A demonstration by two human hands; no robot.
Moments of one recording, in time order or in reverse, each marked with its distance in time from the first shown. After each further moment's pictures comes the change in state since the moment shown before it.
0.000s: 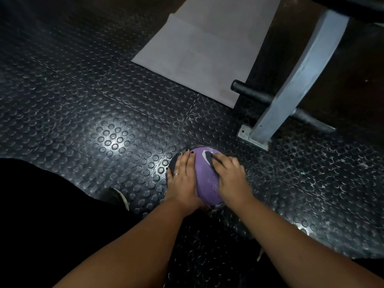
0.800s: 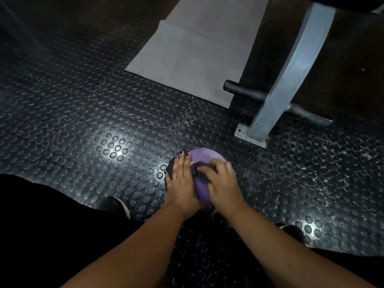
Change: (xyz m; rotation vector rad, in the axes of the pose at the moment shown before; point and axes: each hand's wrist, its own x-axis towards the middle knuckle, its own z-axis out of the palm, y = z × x) left_hand 0.002 0.008 0.002 -0.008 0.022 0.003; right_hand -0.010 -0.009 0.009 0.165 0.118 -0.011
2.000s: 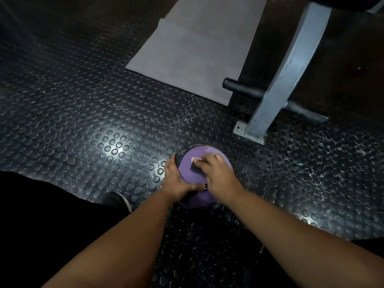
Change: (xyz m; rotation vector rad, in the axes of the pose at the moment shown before) left_hand 0.009 -0.030 -0.002 -0.631 -0.047 -0.268; right_hand 0.014 -0.004 -0.009 -0.047 -0.182 -0.164
